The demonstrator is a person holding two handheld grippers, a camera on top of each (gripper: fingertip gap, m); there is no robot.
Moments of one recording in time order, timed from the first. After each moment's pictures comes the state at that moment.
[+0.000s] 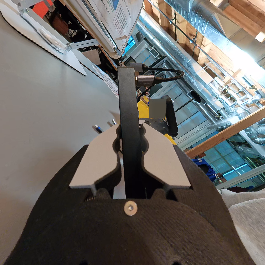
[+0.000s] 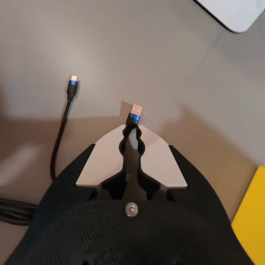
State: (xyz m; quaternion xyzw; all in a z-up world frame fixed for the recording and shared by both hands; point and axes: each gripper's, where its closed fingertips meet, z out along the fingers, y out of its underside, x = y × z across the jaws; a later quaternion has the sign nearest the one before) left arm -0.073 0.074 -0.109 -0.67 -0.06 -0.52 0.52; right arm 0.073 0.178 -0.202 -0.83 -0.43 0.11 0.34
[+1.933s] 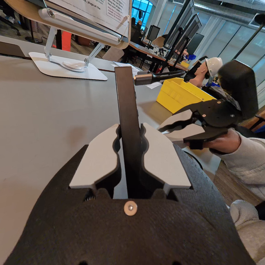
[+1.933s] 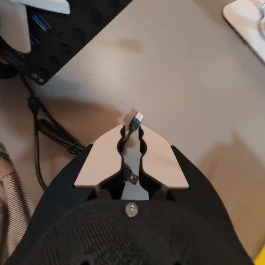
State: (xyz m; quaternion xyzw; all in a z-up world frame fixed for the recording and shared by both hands) left arm -0.077 0.076 -0.113 -0.75 0.09 -0.31 0.58; right arm 0.022 0.090 -0.177 -0.76 -0.53 0.17 0.35
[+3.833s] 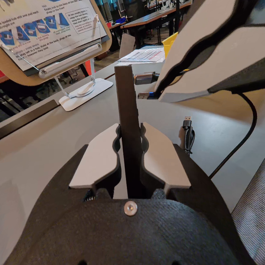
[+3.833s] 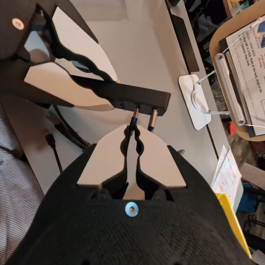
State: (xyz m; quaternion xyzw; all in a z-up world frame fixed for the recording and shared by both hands) left arm -0.035 0.057 -0.110 -0.74 0.28 -0.06 0.61; right arm 0.003 0.058 -0.091 -0.65 -0.62 0.01 0.43
